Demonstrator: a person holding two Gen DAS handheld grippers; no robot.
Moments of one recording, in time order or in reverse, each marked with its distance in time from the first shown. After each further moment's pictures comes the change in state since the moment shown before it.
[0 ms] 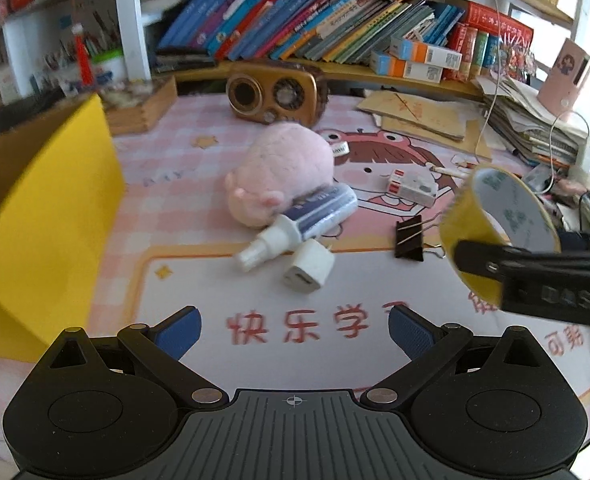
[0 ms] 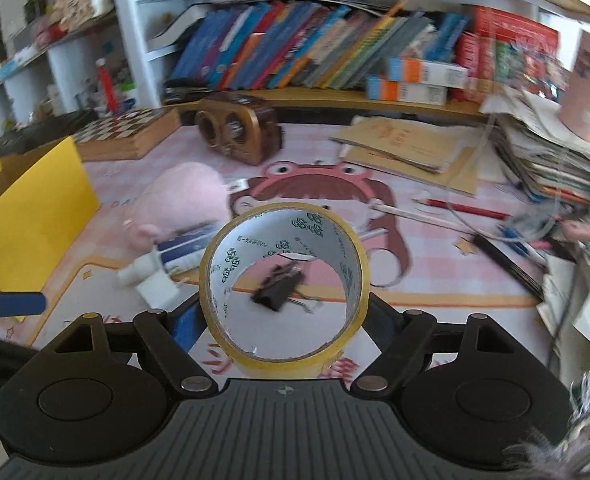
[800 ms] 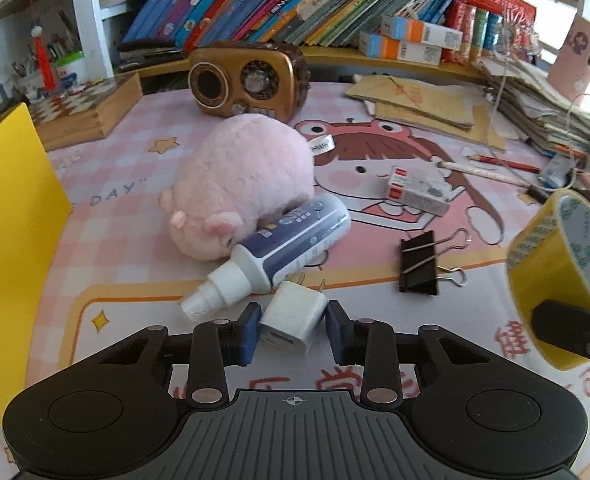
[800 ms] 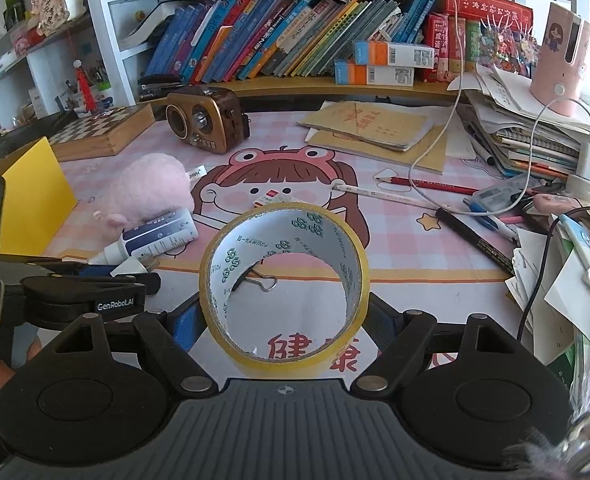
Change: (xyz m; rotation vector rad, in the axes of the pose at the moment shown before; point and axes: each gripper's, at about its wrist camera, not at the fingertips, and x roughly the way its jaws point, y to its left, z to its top) left arm 0.056 -0.019 0.021 0.056 0.002 -0.009; right arm -0.006 -0.022 -0.009 0.021 0.024 -0.019
